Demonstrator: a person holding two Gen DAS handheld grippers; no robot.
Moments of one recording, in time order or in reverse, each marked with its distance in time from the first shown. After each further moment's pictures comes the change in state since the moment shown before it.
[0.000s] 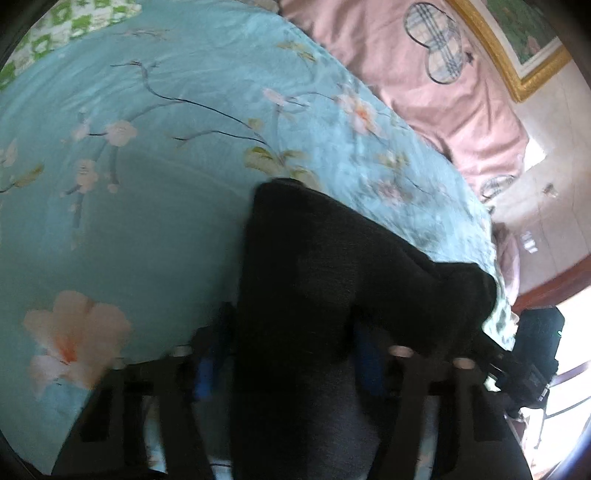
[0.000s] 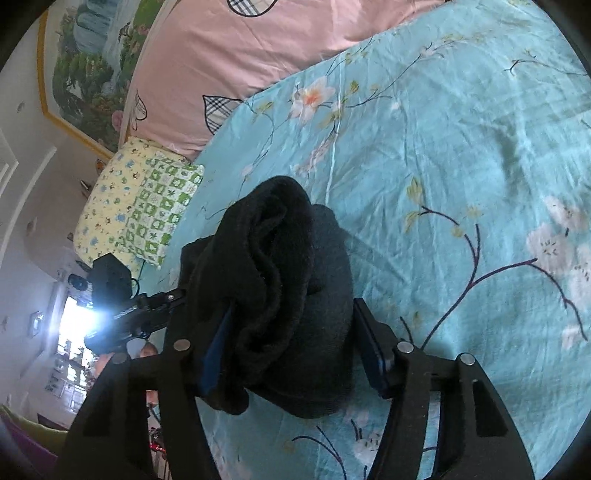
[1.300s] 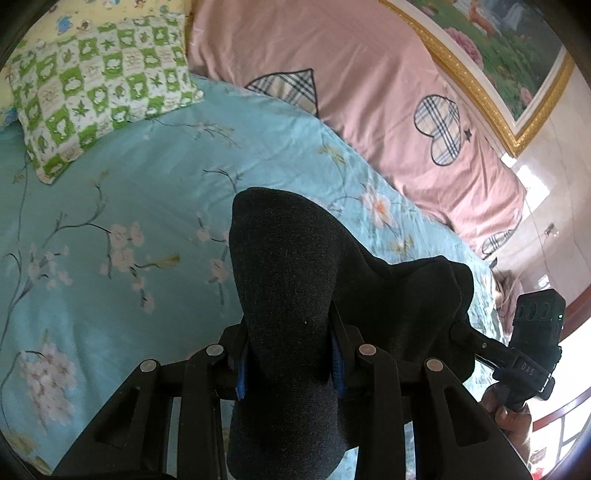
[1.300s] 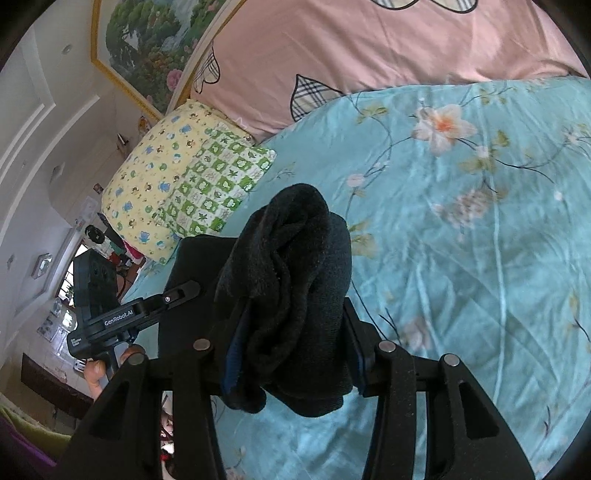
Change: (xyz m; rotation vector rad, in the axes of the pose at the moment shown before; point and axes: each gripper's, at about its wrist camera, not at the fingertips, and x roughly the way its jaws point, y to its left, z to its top) left arm -0.134 0.051 0.013 -0.034 -0.263 0.083; right arm 0.057 0.126 0.040 -0.221 0.038 0.087
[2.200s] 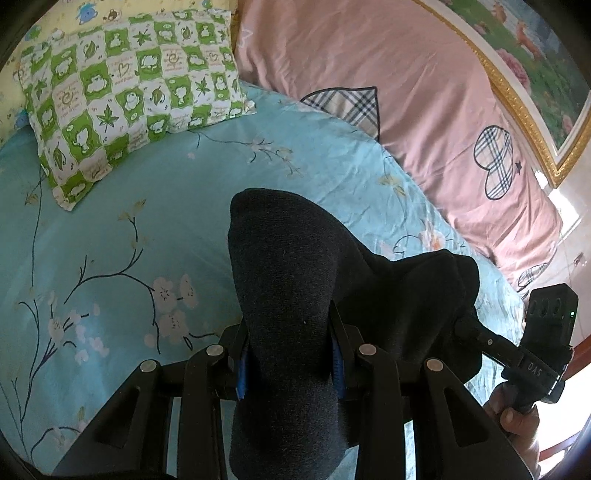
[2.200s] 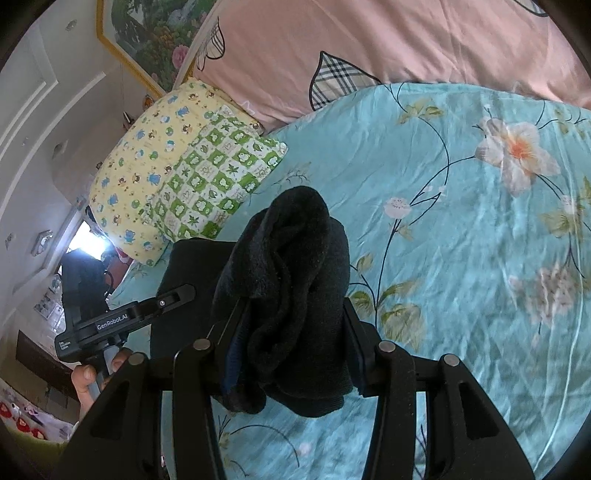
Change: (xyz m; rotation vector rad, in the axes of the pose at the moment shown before) left arm 0.035 0.054 0.053 -0.067 -0.026 0.115; right arm 0.099 0.005 0.063 -0.081 0.060 0.020
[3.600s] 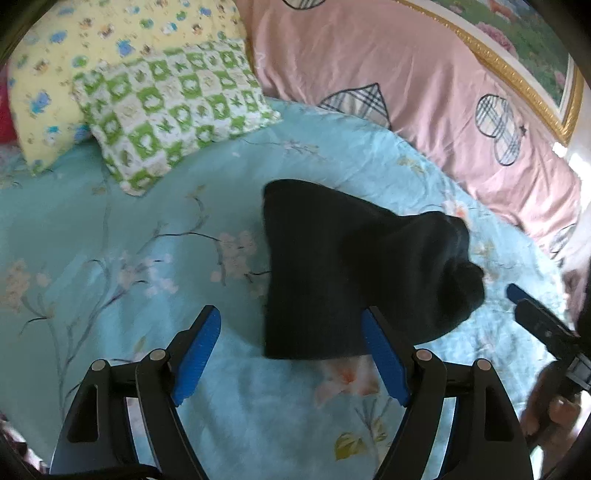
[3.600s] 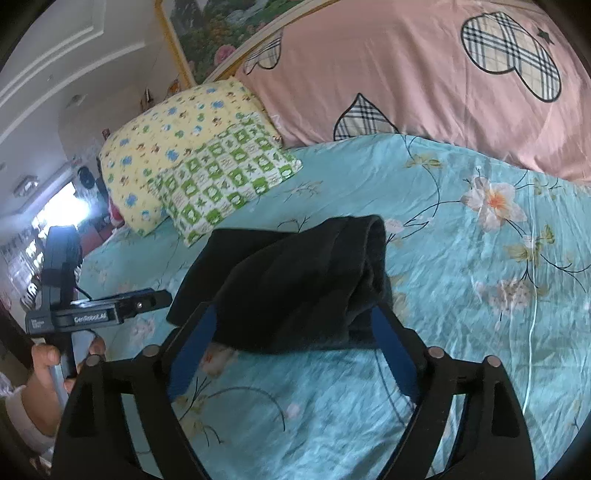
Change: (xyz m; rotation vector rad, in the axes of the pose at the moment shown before) left arm -0.058 0.007 -0.080 0.122 -0.109 0.209; right arm -0.038 0.047 -0.064 -0.260 -0.136 -0.135
